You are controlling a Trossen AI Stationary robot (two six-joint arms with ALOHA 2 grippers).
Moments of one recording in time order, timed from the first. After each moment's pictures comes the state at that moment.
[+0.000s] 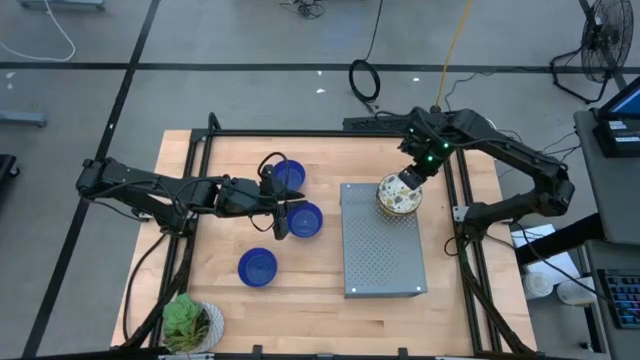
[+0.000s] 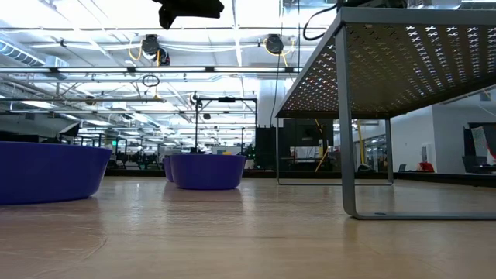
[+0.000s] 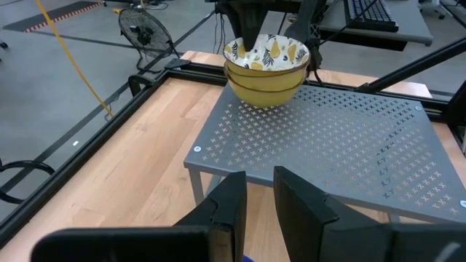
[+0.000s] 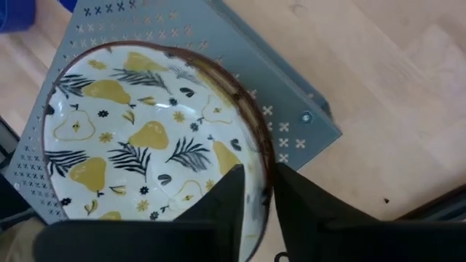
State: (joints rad) left arm -0.14 1.24 1.02 -0.17 -0.37 -0.19; right arm -0.58 1.30 1.33 -1.41 -0.32 0.27
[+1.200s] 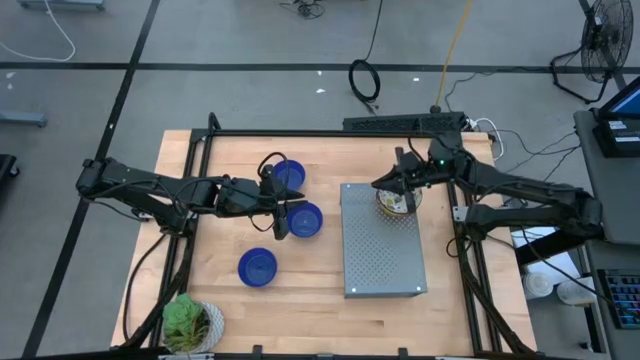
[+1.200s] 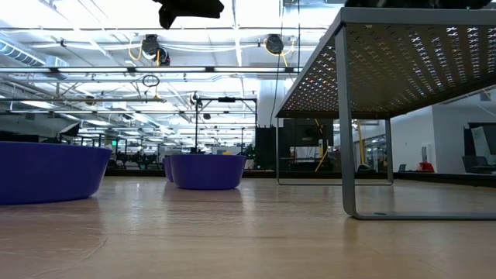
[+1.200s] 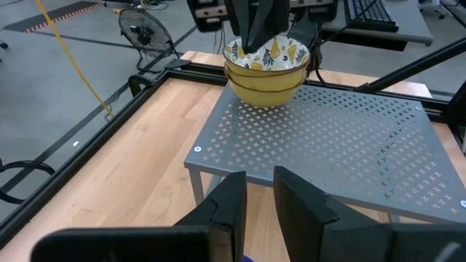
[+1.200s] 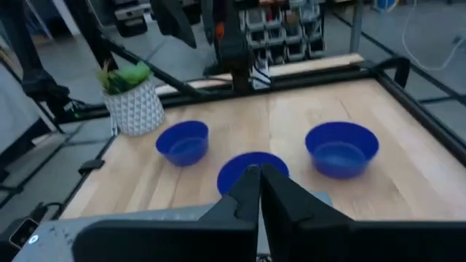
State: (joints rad) left arm -0.14 1.24 1.02 -0.17 -0.37 -0.19; right arm -0.41 0.91 0.66 0.00 -0.51 0.07
